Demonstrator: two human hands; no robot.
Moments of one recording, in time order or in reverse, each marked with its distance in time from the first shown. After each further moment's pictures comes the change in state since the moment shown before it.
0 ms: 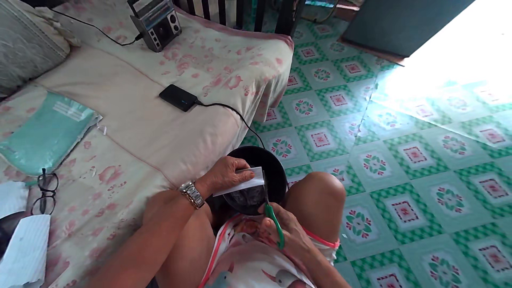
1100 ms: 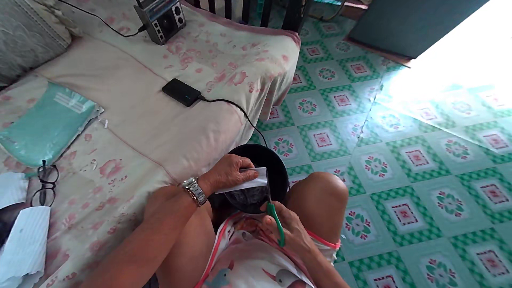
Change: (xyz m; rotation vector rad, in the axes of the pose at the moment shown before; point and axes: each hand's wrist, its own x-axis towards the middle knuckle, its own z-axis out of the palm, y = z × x) left_hand 0.000 -0.004 0.002 0.035 -0.003 0.097; right_hand 0.001 0.002 0.002 -0.060 0.046 -0.042
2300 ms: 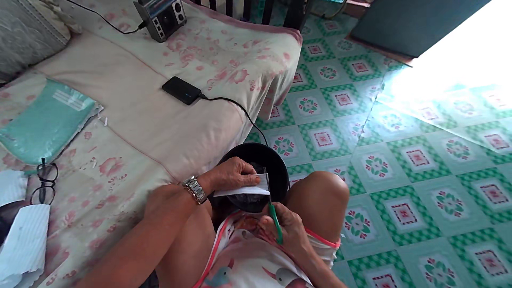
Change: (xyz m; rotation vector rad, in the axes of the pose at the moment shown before) left_hand 0.001 0.003 -0.003 -0.222 -0.222 -0.112; right_hand -0.003 0.004 0.009 -0.036 0.129 -0.080
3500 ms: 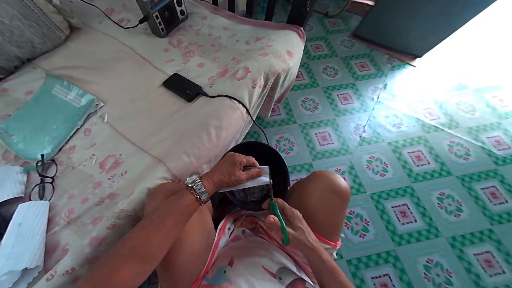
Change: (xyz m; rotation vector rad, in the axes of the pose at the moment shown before) left_hand 0.001 -0.012 0.009 0.237 0.280 0.248; right_hand 0.007 -0.005 -0.016 0.007 -0.176 0.073
